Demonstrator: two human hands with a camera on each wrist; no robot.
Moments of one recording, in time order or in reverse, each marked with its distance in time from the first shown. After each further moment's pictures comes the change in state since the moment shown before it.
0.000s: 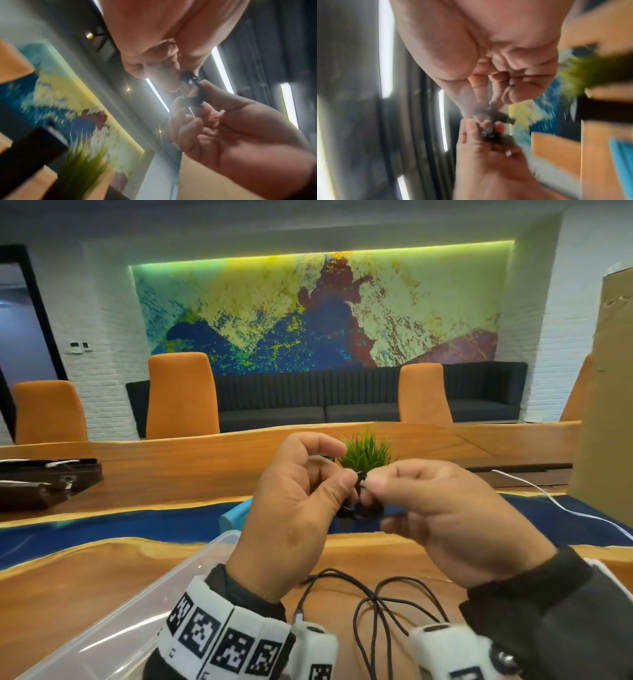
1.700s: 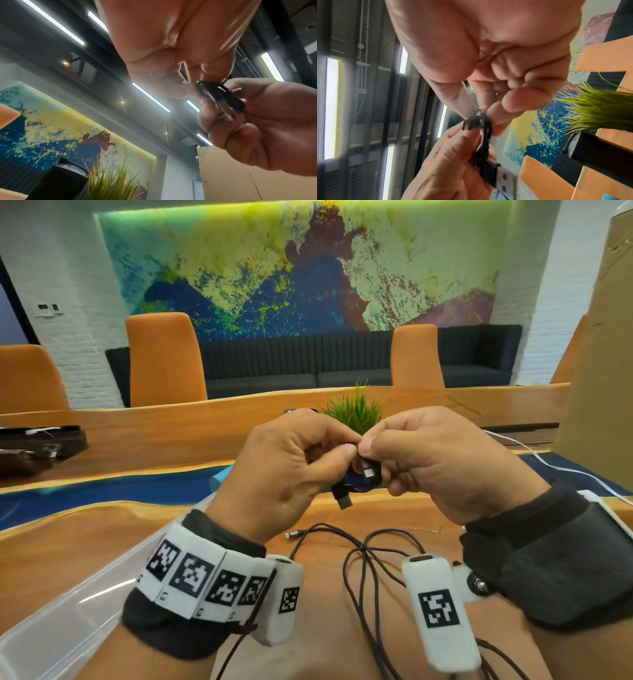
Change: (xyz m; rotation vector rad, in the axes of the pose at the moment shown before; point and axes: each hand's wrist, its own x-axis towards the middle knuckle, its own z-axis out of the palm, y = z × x) left_hand 0.001 0.000 -0.009 0.452 -0.179 0.082; right_hand 0.004 0.001 -0.010 -0.238 0.001 0.021
